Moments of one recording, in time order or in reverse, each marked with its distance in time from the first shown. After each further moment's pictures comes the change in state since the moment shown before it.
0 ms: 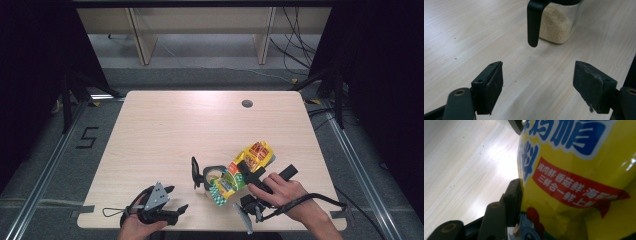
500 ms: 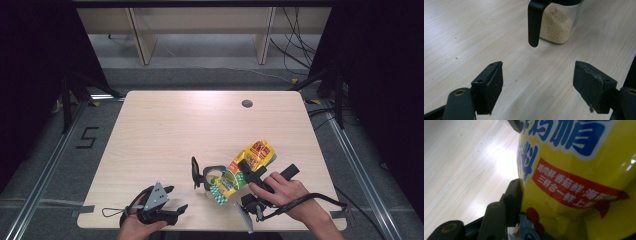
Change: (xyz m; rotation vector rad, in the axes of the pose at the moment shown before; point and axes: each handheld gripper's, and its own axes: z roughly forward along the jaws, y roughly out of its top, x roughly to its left) left arm -0.001 -0.001 0.000 -0.002 0.008 -0.016; right arm -0.003 -0.005 -0.002 0.004 -0.007 -0.007
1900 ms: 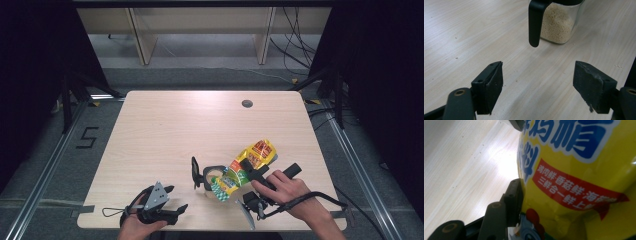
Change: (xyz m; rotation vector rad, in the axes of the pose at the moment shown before) left arm 0.000 0.000 -0.001 0.006 0.001 0.012; right arm 0.002 -0.005 0.002 -0.009 0.019 0.069
